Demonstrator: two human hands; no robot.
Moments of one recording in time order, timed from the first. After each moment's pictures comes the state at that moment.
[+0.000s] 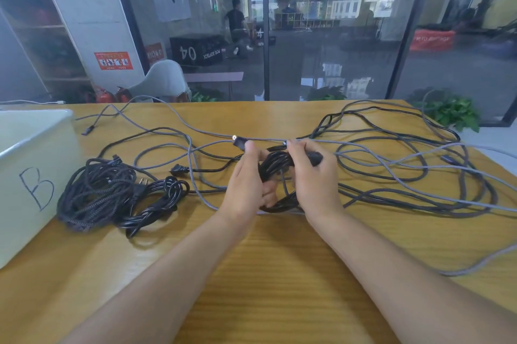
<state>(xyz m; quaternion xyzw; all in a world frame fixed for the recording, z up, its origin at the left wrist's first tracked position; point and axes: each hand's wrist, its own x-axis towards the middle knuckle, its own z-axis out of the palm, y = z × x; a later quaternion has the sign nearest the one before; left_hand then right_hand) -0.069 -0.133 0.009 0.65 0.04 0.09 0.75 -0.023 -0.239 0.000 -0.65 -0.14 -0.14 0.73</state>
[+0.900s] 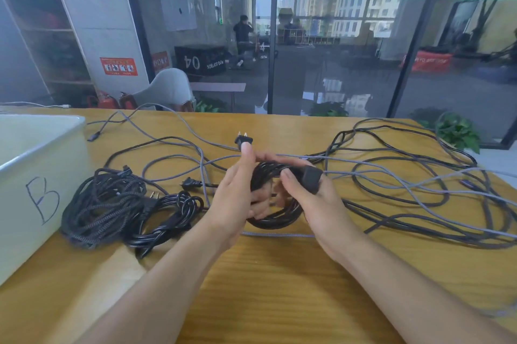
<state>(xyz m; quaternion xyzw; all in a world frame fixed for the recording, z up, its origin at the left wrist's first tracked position) -0.066 -0.076 0.016 0.63 -0.08 0.08 0.77 -0.020 -0.225 -0.013 -0.63 -0.25 0.04 0.73</state>
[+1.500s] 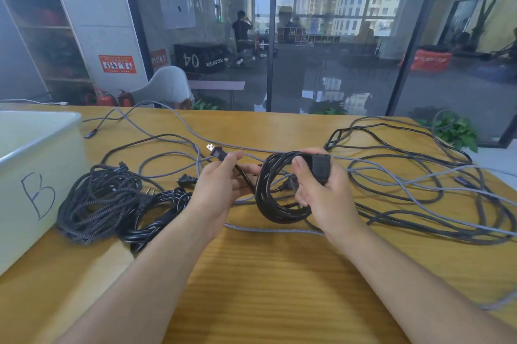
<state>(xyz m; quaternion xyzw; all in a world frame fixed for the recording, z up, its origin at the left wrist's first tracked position) -0.060 -0.063 0.017 0.60 0.07 0.11 0.79 -0.016 -0.236 -0.002 -0.61 -0.25 -0.05 0.75</state>
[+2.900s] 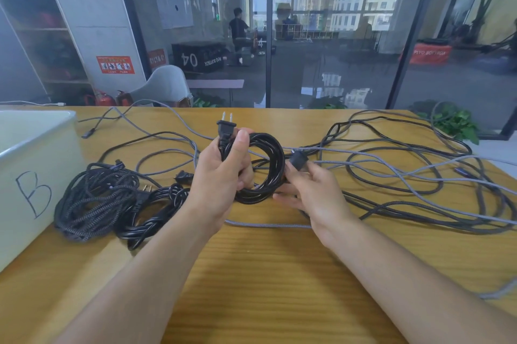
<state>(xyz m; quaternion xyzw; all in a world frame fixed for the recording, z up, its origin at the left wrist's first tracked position) -0.060 -0.072 0.019 0.64 -0.05 0.21 0.74 -0.011 -0.229 -0.017 -0.61 -0.07 0.08 0.78</state>
